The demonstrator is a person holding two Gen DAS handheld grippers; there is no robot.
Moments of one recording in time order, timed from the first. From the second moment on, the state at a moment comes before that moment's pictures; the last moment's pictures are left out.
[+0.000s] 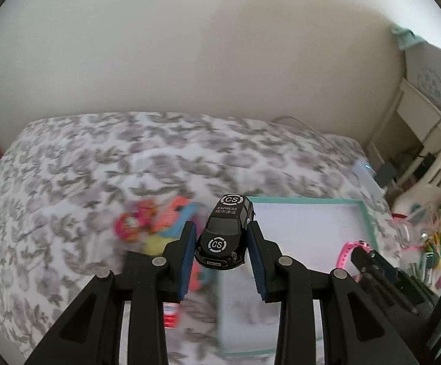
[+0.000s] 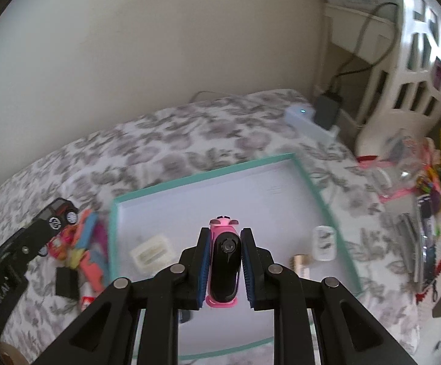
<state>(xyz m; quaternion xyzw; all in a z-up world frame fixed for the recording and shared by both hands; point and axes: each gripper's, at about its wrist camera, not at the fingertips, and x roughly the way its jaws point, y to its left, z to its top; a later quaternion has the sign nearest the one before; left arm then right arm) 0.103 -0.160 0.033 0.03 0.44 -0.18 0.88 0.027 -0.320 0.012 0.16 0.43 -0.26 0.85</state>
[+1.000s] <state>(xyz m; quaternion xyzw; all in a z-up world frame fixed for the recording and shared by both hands) 0.102 -0.221 -0.035 0.03 0.51 -0.21 0.83 0.008 -0.376 -0.039 0.18 0.48 -0.35 0.78</state>
